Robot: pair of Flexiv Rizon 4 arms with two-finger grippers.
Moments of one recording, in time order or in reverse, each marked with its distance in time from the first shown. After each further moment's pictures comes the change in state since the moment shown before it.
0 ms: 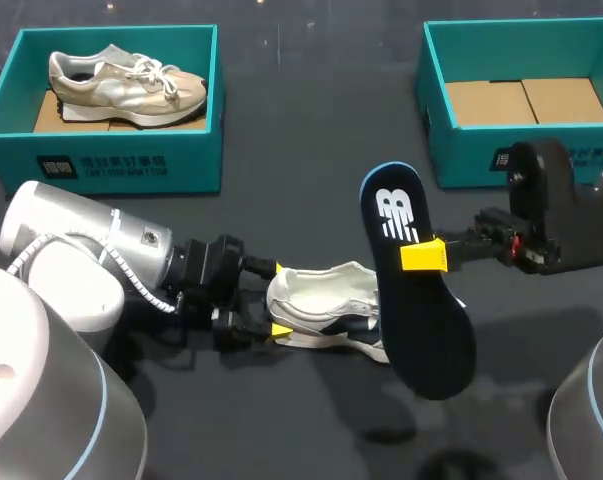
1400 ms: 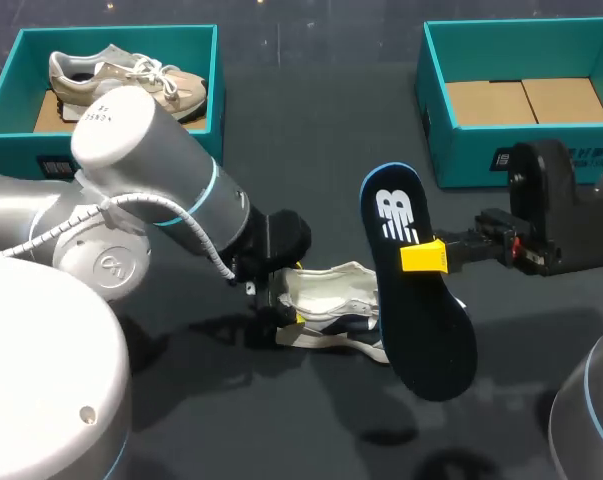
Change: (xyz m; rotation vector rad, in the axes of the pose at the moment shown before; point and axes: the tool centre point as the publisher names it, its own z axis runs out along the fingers) left arm -0.002 -0.029 -0.008 -0.569 -0.112 -0.034; right arm 0.001 -0.001 0.000 0.000 -0.003 0.001
